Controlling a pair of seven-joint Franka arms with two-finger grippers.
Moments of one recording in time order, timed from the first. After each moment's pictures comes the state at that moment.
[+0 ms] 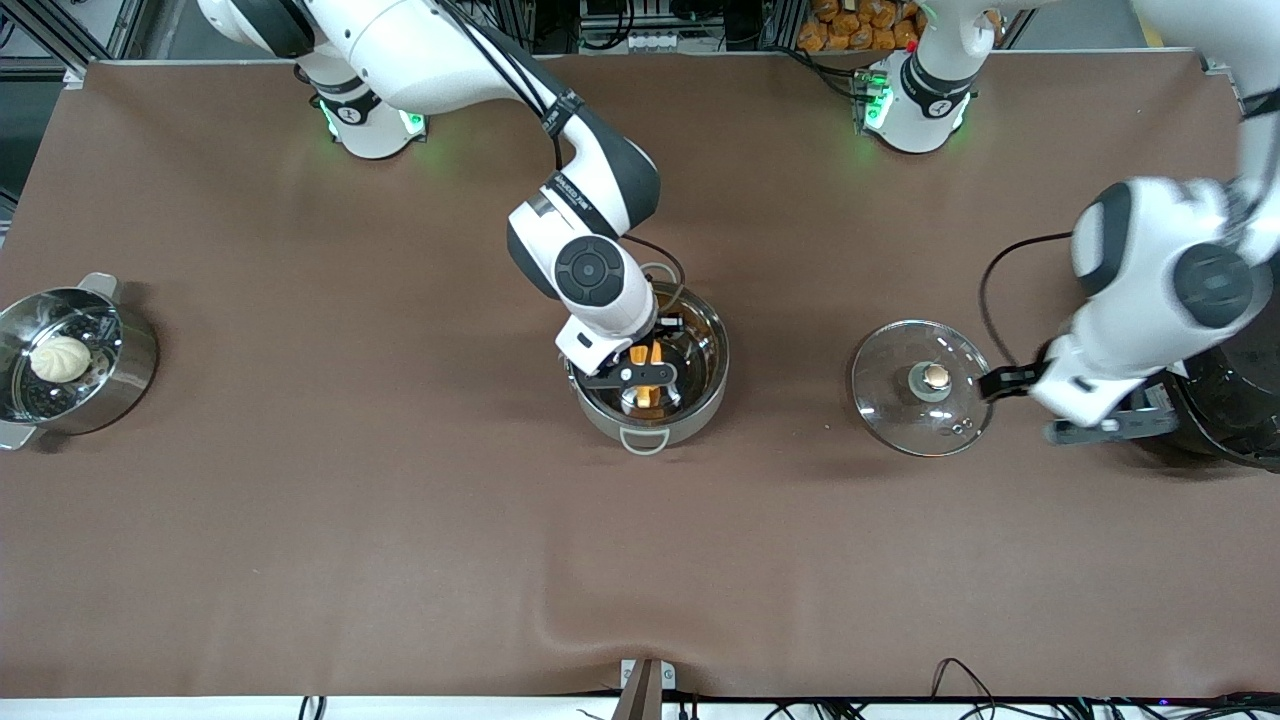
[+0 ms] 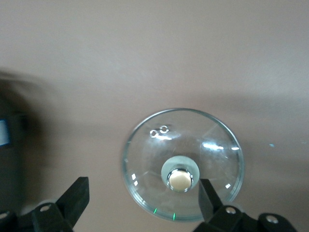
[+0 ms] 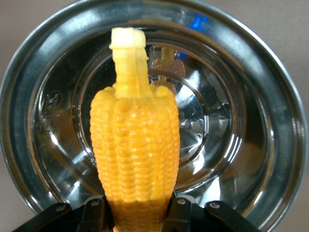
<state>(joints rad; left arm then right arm) 0.01 0.25 -0.10 -1.71 0.14 1.94 -0.24 0.68 0.74 0.07 -1.29 0.20 1.98 0.66</state>
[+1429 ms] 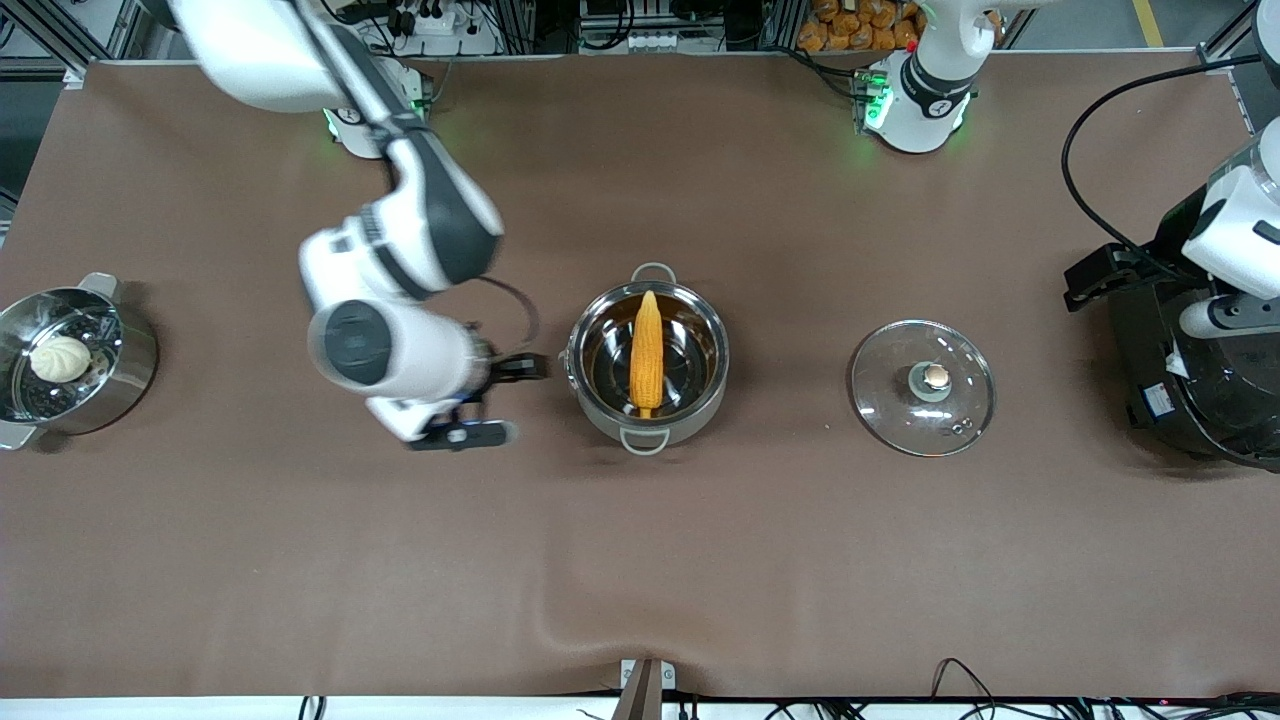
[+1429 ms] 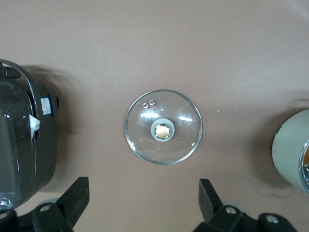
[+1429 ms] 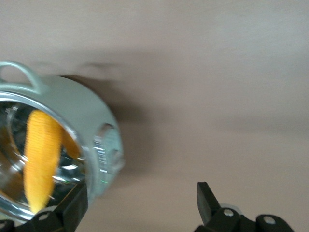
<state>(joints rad) 0.00 0.09 -0.12 -1.49 0.03 1.58 -0.18 0.35 0.55 0.03 -1.33 0.19 1.69 0.26</state>
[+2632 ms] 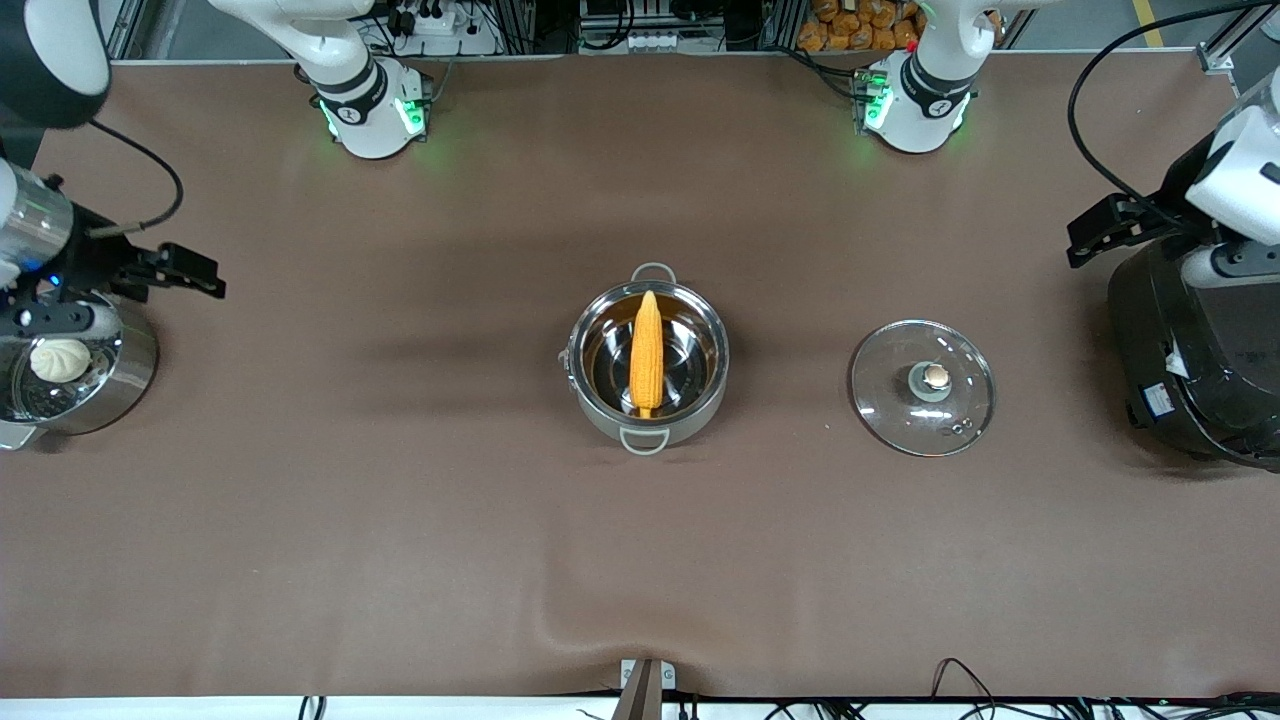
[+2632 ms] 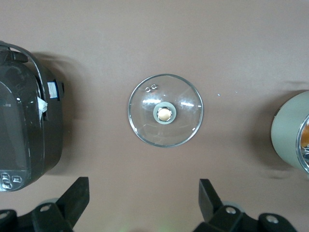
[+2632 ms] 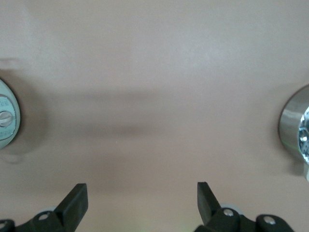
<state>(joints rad) -0.01 0.02 -0.11 -1.50 0.03 1.50 -0.17 -0.04 0.03 0.03 -1.65 0.05 1.55 -0.02</state>
